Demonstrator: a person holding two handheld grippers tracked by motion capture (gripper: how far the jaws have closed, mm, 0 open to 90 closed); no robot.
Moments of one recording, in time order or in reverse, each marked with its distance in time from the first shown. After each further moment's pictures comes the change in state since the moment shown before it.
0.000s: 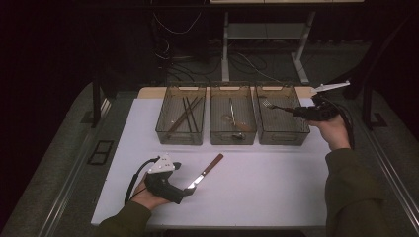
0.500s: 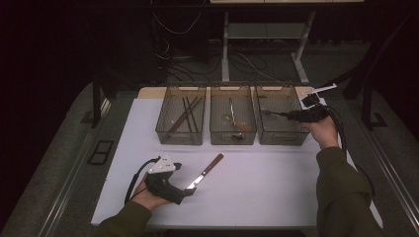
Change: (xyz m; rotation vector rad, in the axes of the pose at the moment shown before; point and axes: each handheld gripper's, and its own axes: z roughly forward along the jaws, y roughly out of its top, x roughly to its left) left arm -0.001 0.000 0.000 0.006 -0.009 -0.001; right arm -0.001 -0.005 0.032 0.067 -0.013 0.040
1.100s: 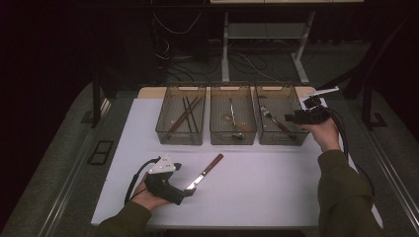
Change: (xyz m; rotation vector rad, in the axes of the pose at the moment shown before) left arm 0.000 -0.001 0.000 0.006 0.003 0.003; right arm -0.002 -0.007 -0.001 -0.038 -0.003 0.016
